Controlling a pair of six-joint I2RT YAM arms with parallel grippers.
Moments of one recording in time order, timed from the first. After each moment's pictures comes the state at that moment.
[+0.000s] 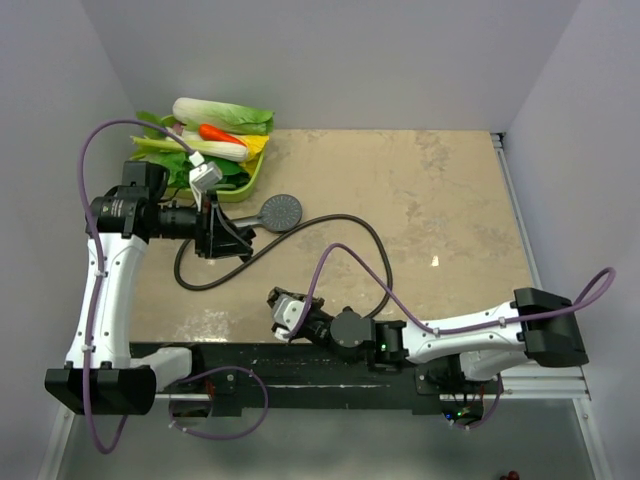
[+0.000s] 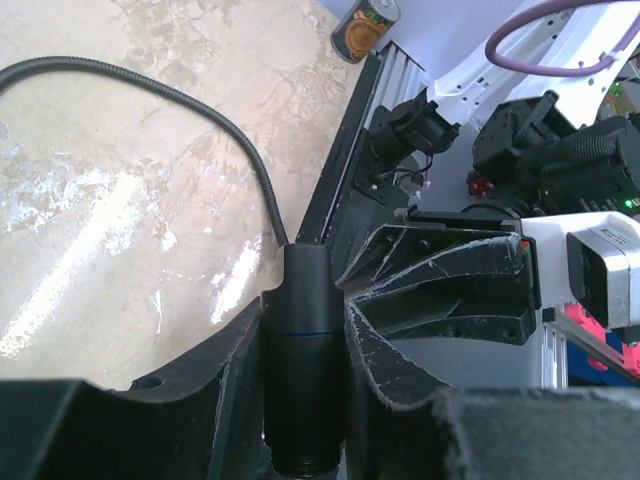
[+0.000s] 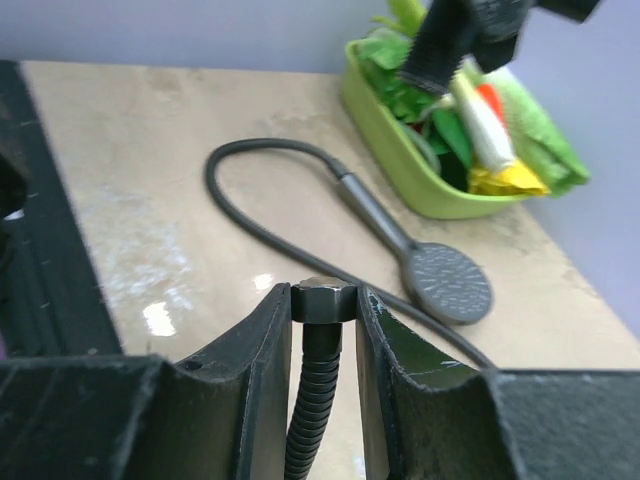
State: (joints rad) left arm 0.01 1.17 1.40 -1.32 1.24 0.49; right arm 1.53 1.34 0.75 0.57 0.54 -0.37
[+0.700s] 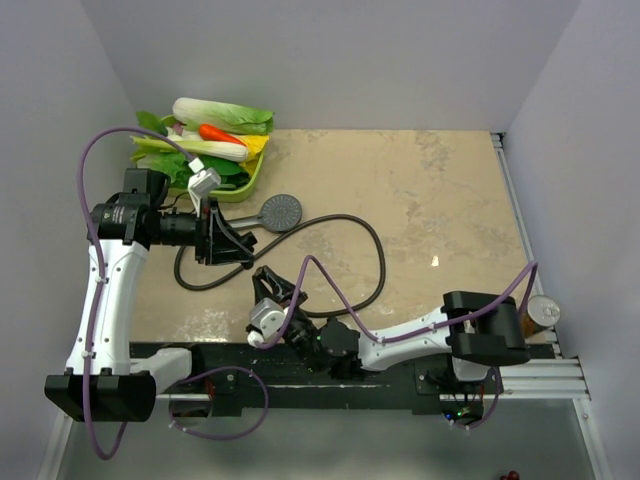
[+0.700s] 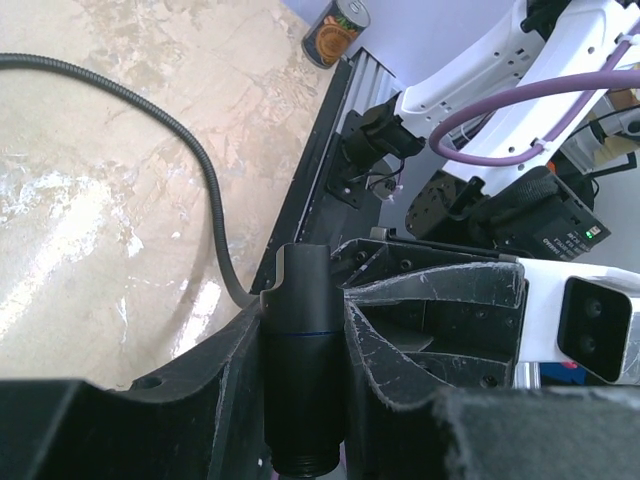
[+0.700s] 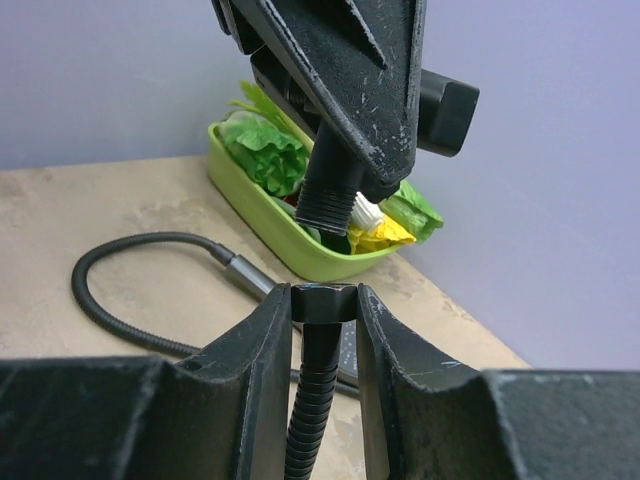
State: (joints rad) left arm 0.01 1.13 1.34 -1.32 1.30 0.47; right arm 1.57 1.67 0.85 1.21 0.82 -0.78
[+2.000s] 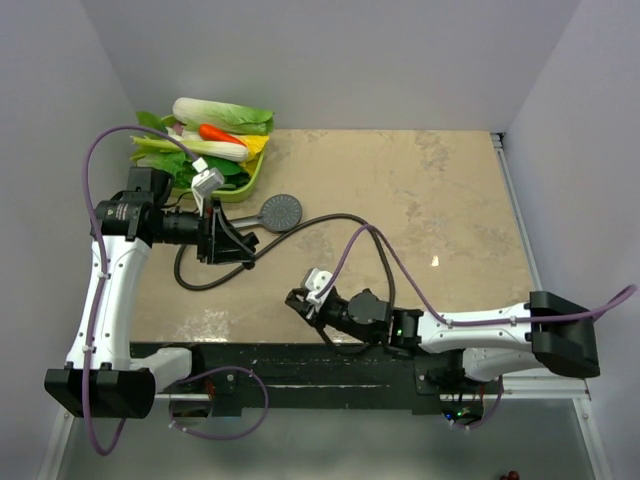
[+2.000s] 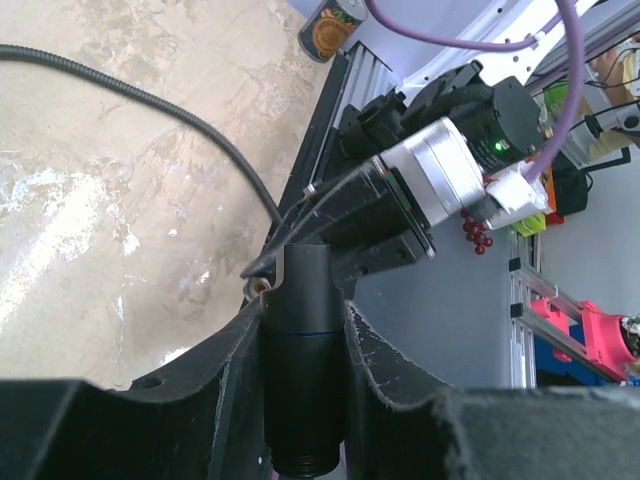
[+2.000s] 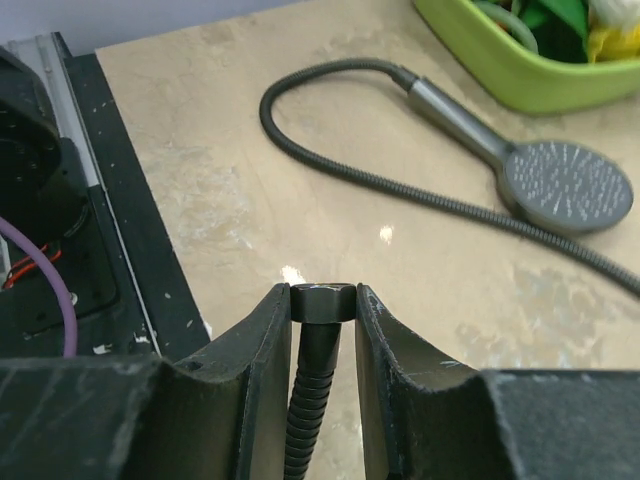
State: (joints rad) left arm -0.01 1.15 1.34 -1.32 1.29 0.48; right arm 1.34 1.24 0.56 0.54 0.30 0.00
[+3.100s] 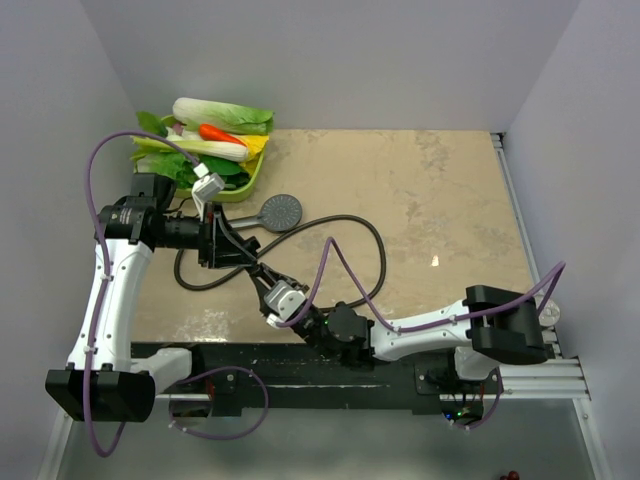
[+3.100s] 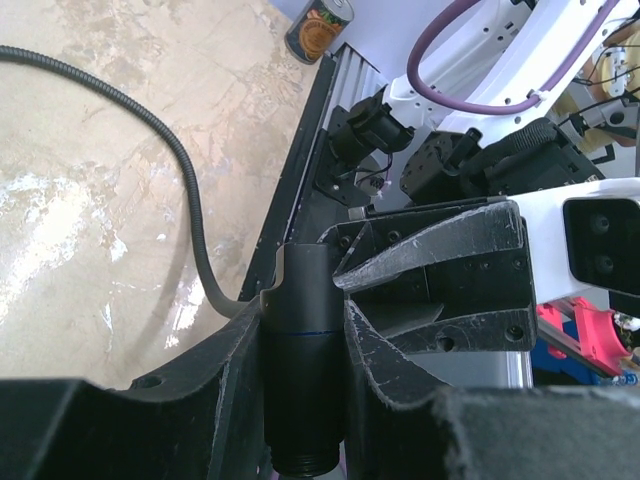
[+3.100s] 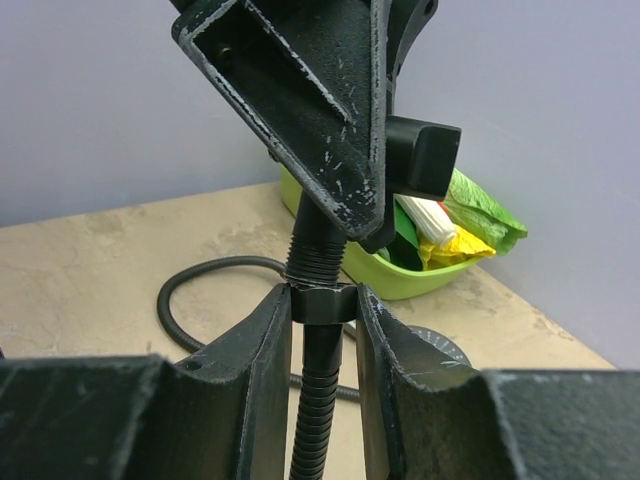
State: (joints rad) left arm -0.01 1.13 1.28 -1.30 1.34 0.50; right arm 1.50 1.57 0.81 1.10 0.64 -0.51
